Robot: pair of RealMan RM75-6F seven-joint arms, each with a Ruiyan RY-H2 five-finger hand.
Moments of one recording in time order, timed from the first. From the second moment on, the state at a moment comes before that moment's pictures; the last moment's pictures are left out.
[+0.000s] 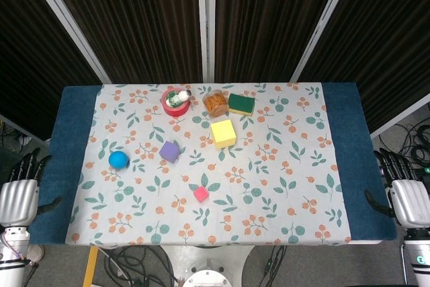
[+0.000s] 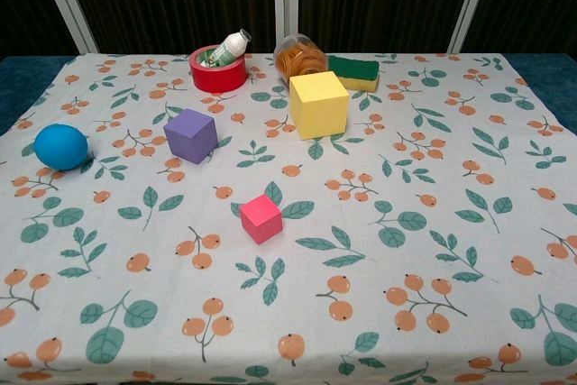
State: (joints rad) left arm -0.08 -1.21 -0.08 -1.67 1.38 1.50 0.20; right arm 0.11 -1.05 0.07 -1.60 -1.51 1.45 0.17
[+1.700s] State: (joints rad) left arm -0.01 -1.18 -0.05 -1.69 1.41 1.57 0.12; right arm 1.14 -1.64 0.26 -0.99 -0.98 0.41 -0.15
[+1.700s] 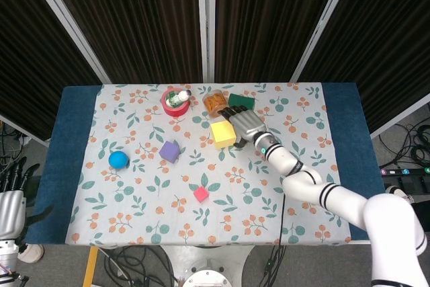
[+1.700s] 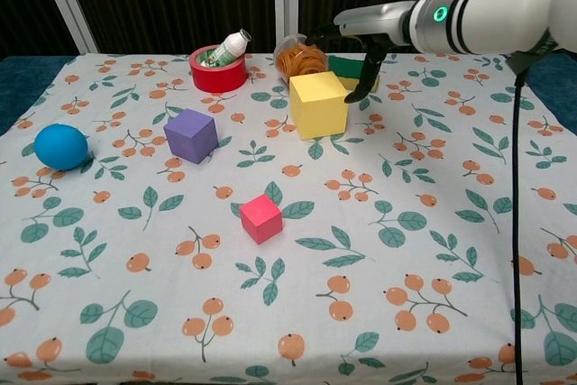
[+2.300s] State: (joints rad) left arm -0.01 -1.19 -0.06 -1.66 1.42 1.56 0.09; right arm 1.19 -1.72 0.18 -0.92 -0.85 0.46 -0.23
